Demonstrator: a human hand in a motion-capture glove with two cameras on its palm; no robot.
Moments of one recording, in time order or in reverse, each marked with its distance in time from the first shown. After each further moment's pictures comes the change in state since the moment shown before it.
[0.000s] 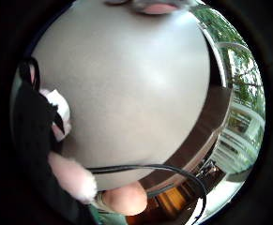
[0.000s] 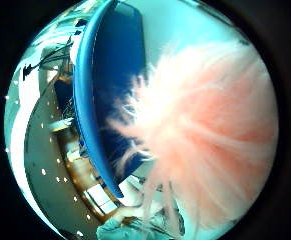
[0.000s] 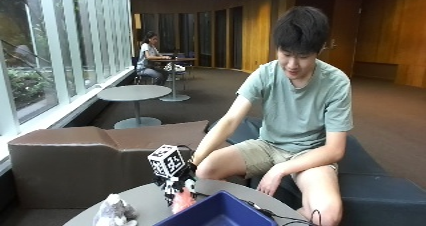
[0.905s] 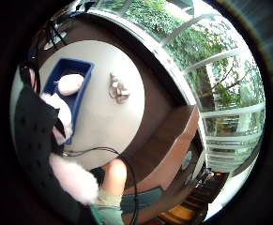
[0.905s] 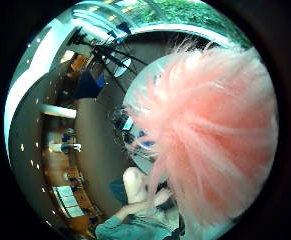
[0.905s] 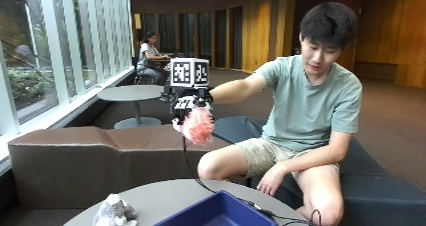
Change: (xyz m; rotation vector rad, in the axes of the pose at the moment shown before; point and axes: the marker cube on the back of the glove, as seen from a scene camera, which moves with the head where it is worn) arm -0.171 0.085 -0.282 0.367 0.207 -0.246
